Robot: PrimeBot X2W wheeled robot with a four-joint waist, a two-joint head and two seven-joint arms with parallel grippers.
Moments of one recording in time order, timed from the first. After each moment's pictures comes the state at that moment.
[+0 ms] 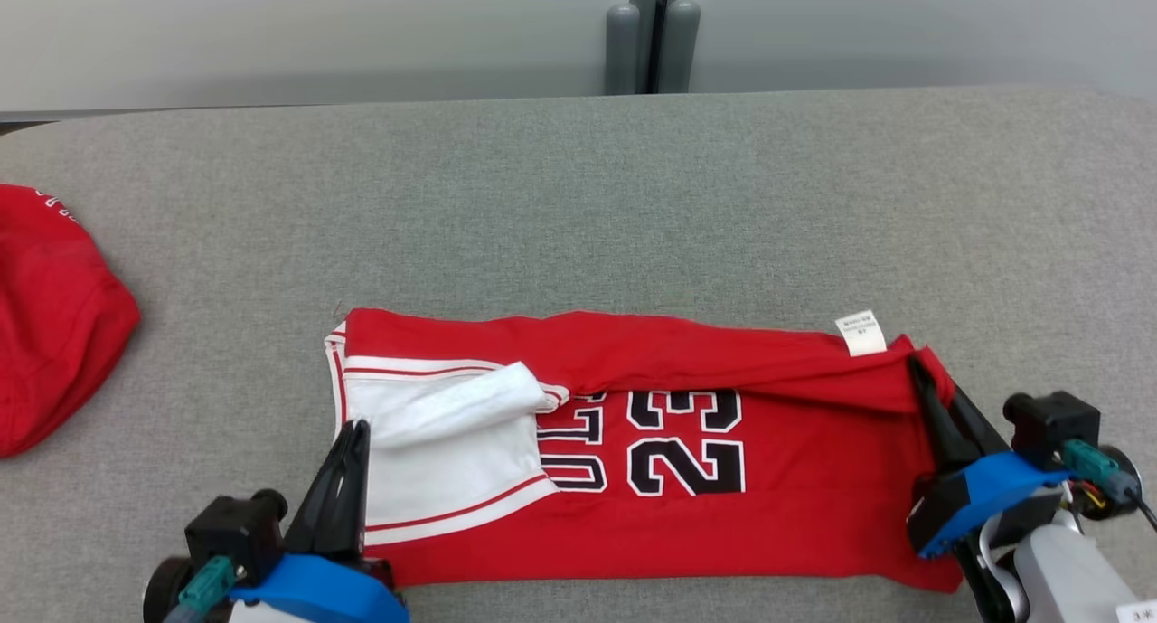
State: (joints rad) left arm -0.14 0.52 -0.68 0.01 -0.77 0.33 -0.23; right arm -0.33 -0.23 0.14 0.58 0.26 0.13 -0.26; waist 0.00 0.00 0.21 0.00
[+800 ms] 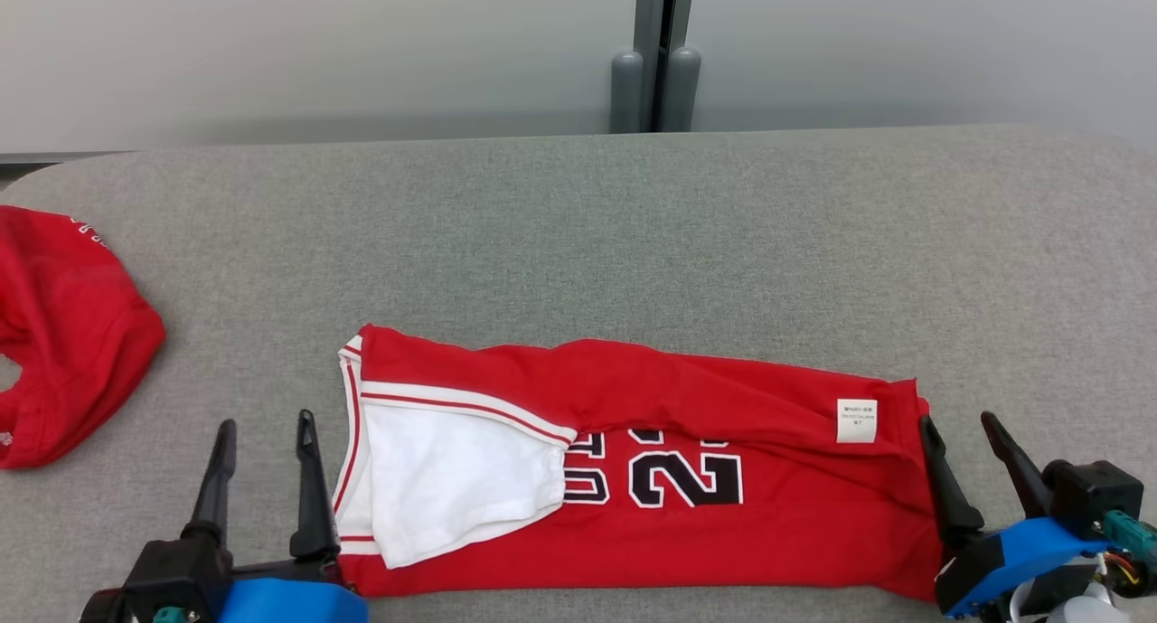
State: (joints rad) left arm 0.03 0.34 -0.34 0.00 -0.48 0.28 -0.26; right arm -0.14 -0.22 0.04 0.43 0.27 0.13 -0.25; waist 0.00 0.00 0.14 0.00
